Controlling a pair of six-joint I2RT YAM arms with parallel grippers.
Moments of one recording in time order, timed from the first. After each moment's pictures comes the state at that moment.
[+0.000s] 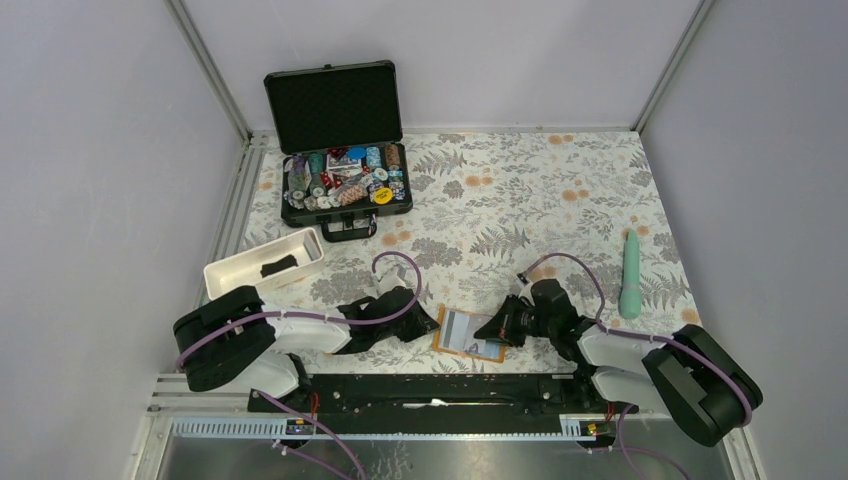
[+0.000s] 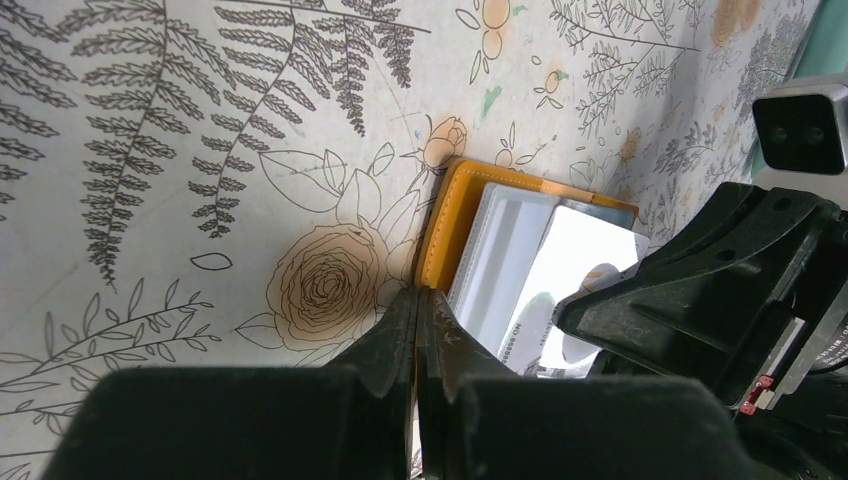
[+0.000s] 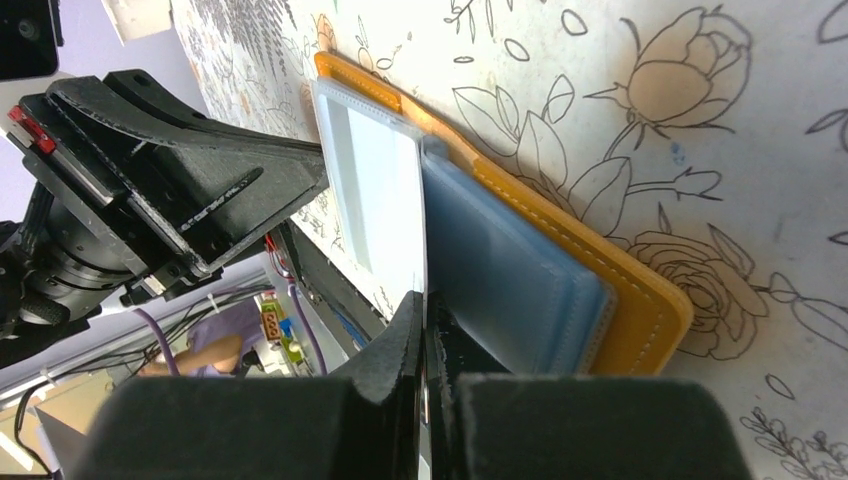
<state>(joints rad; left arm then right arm) -1.06 1.41 0.40 0.24 -0.14 -1.31 0.58 1.14 0.08 0.36 -0.51 1.10</state>
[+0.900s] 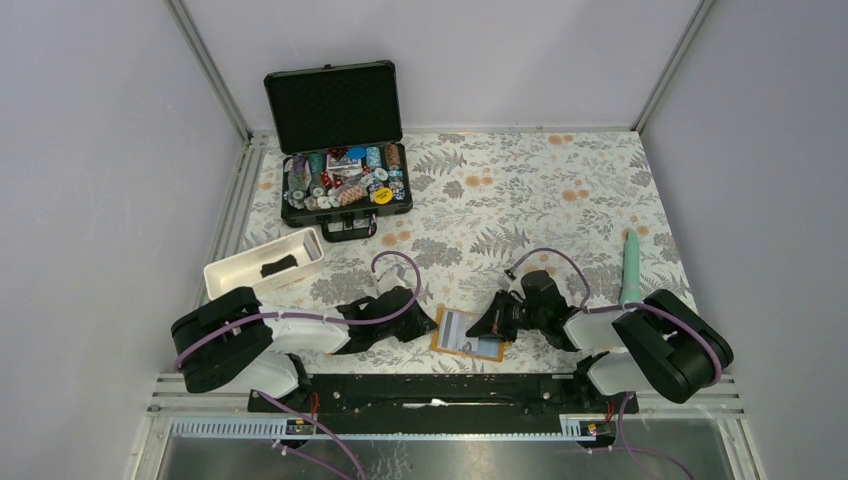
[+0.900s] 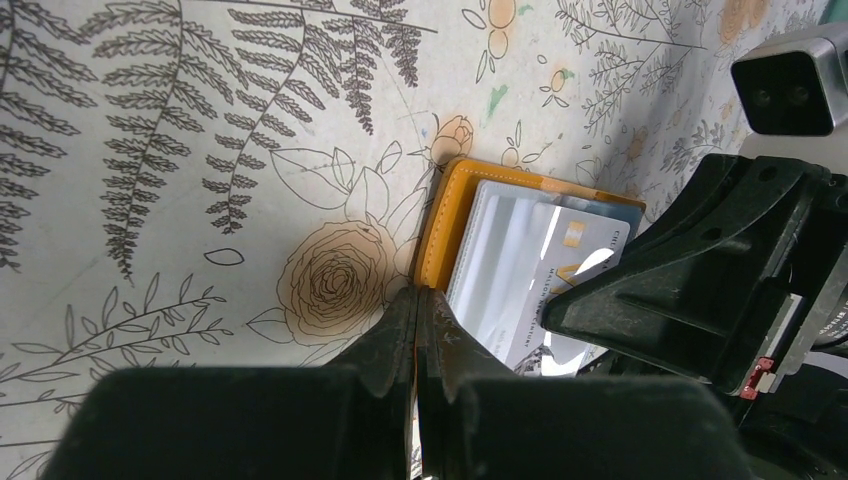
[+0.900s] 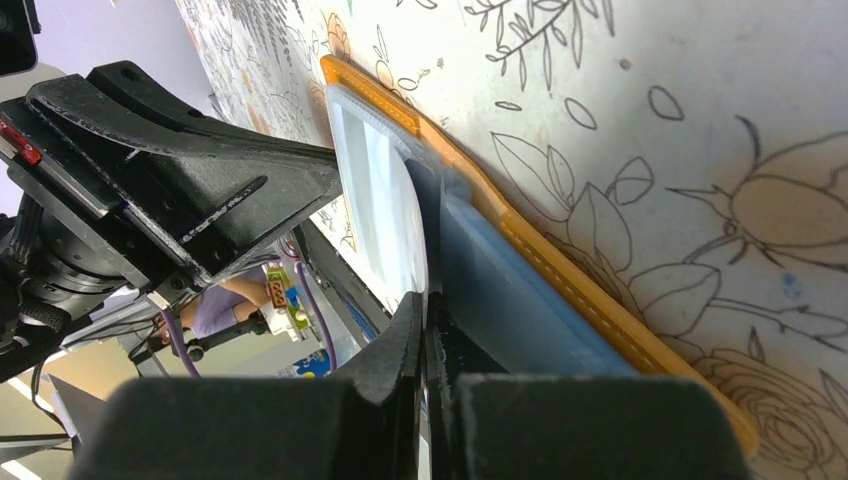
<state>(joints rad) -1.06 1.39 0.40 0.22 -0.14 -1.30 0.58 1.37 0.16 0.47 -0.60 1.07</state>
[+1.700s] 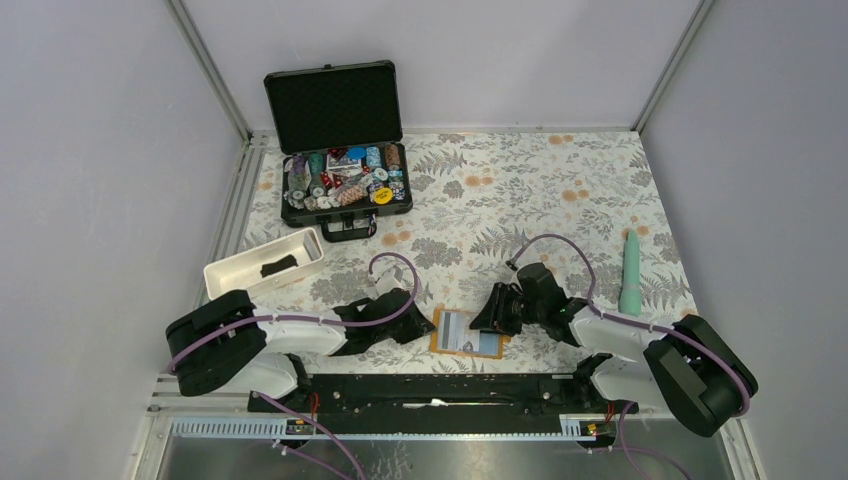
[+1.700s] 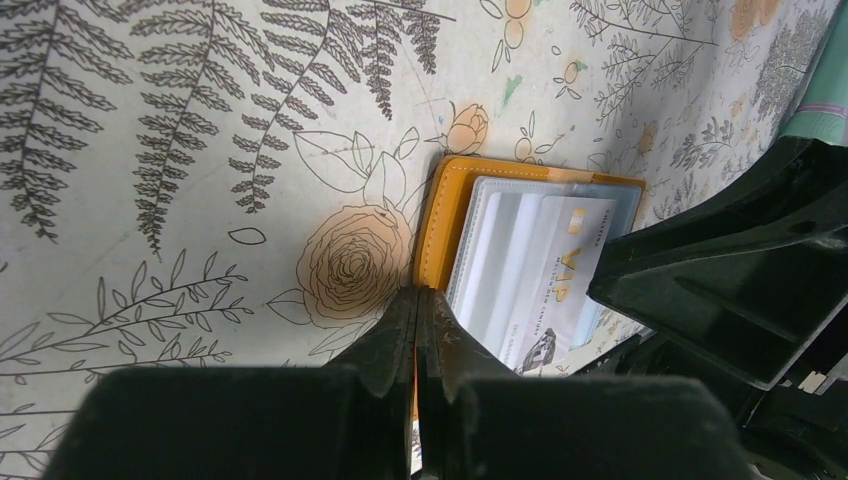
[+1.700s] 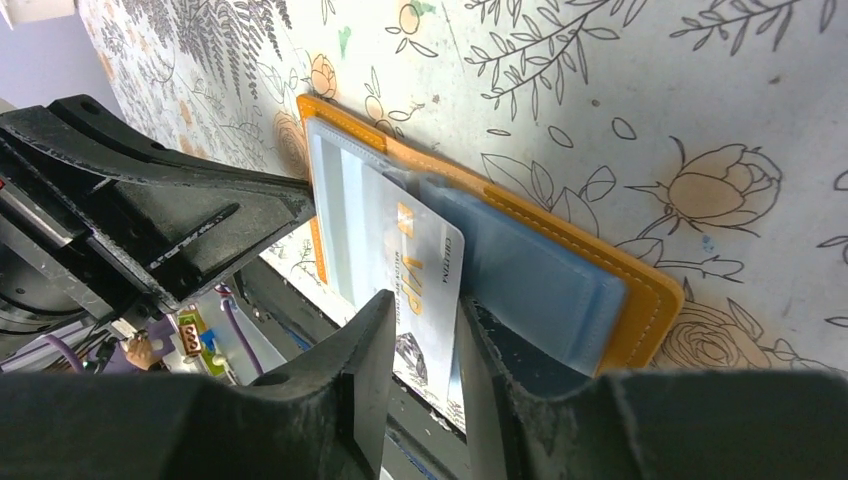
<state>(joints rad) -1.06 1.36 0.39 0.18 -0.15 -1.31 0.61 1.20 0.27 0.10 -0.42 0.92</state>
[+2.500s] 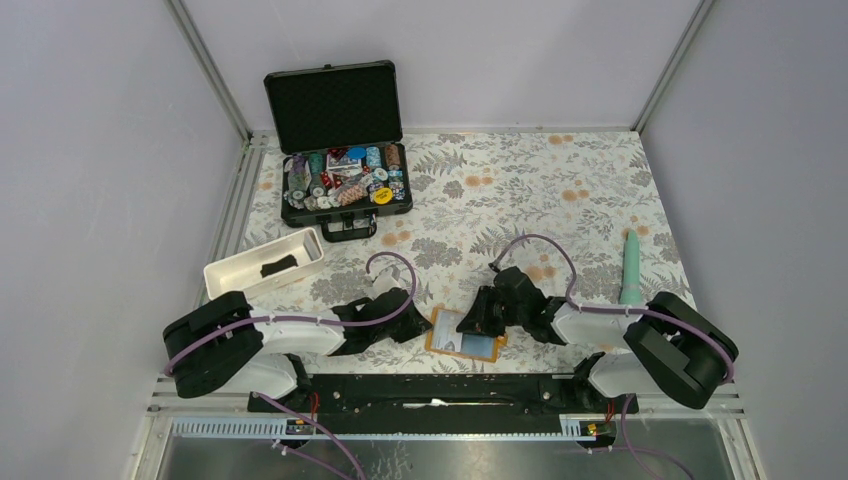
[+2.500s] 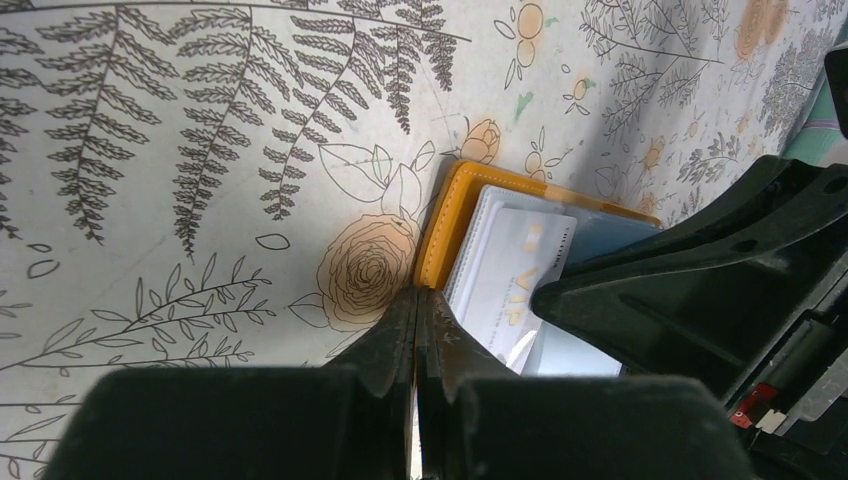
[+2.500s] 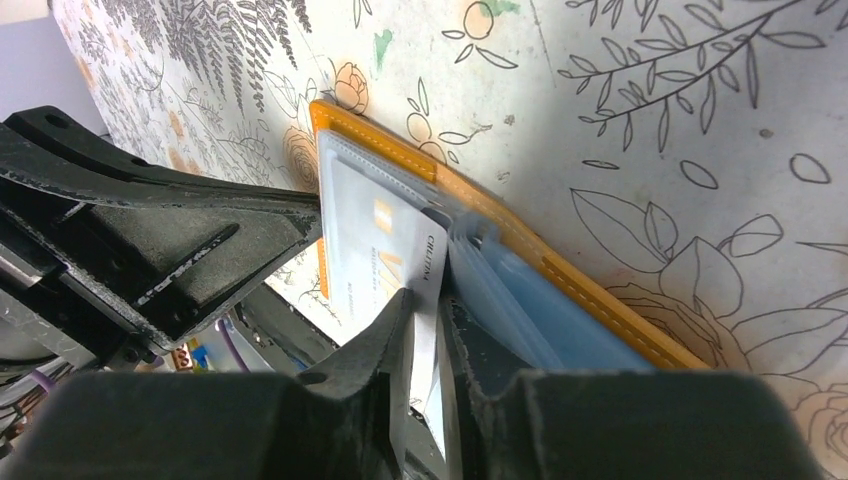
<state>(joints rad) -1.06 1.35 0.39 0.16 -0.17 -1.31 0.78 1.34 0.33 0.21 -0.29 1.04</state>
